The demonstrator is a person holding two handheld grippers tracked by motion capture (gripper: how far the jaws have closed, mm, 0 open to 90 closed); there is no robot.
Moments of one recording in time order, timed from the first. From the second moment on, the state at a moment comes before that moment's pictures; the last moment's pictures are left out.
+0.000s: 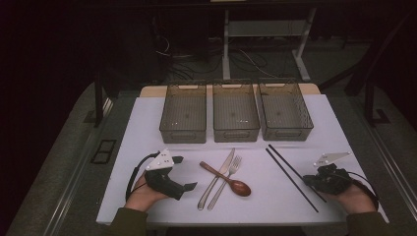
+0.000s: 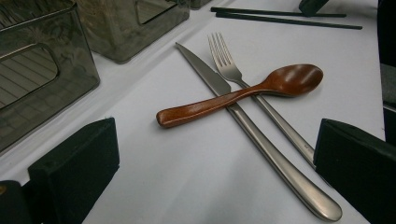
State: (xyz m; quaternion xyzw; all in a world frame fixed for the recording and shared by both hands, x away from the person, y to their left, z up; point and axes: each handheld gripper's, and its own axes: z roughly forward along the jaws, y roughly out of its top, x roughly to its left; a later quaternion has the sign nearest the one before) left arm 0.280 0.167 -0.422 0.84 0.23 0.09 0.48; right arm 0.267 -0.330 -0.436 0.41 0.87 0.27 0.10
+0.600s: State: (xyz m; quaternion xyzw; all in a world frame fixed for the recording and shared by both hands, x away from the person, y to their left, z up) left arm 0.281 0.165 -0.423 0.84 0.23 0.08 0.47; right arm 0.281 -0.339 -0.424 0.42 0.87 0.24 0.10
